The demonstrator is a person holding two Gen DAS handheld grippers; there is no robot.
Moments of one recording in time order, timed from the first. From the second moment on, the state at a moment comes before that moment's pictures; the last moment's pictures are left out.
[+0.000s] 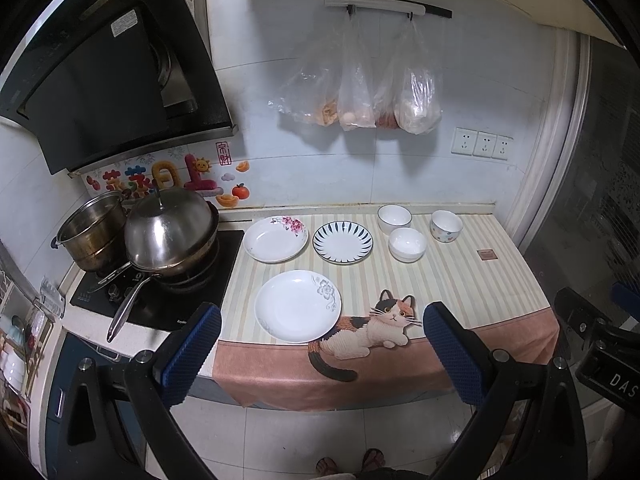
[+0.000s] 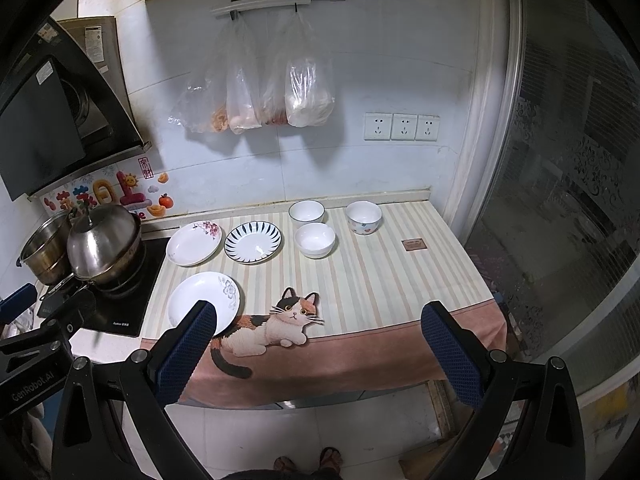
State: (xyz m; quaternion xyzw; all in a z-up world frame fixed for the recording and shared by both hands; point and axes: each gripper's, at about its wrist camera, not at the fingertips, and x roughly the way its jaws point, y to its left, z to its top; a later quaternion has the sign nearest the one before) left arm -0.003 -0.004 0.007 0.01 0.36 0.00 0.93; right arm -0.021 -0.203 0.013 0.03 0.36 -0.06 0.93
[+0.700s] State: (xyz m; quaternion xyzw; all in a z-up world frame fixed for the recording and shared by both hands) left arm 0.002 -0.002 0.005 0.01 0.36 0.00 0.93; right arm -0.019 -0.201 0.013 0.03 0.36 -0.06 0.93
